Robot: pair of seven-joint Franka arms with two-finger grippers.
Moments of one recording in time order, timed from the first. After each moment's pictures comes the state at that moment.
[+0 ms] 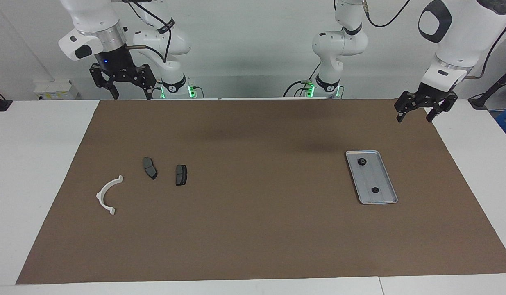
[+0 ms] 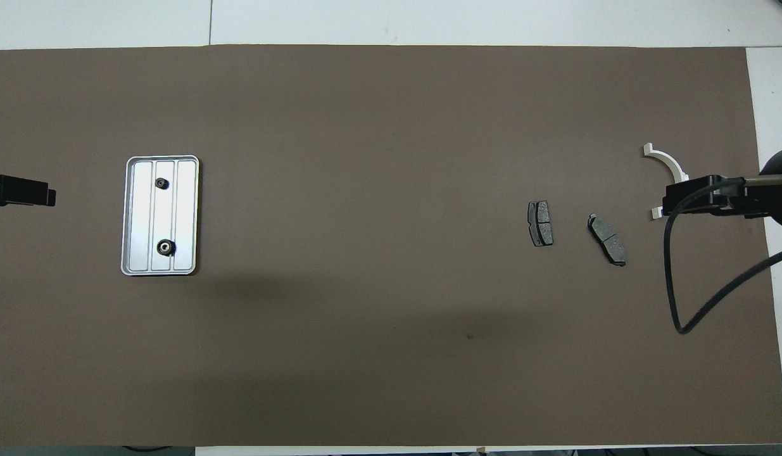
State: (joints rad) left arm -0.03 -0.06 0.07 -1.70 0.01 1.73 0.15; right arm -0.02 -0.10 0.10 -1.60 0.01 1.53 0.15
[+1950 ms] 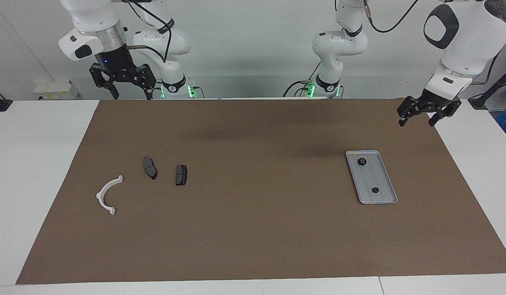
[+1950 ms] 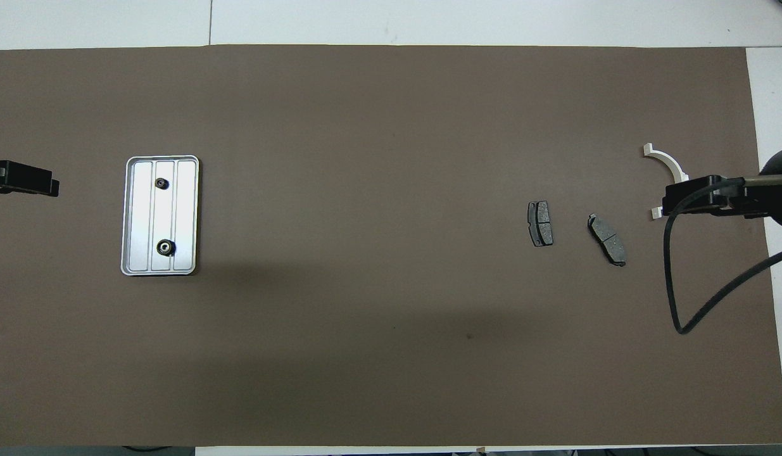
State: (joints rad) left arm -0.03 0.01 0.07 -1.65 0.01 1.71 0.15; right arm -0.02 -0.10 0.10 -1.60 0.01 1.53 0.15
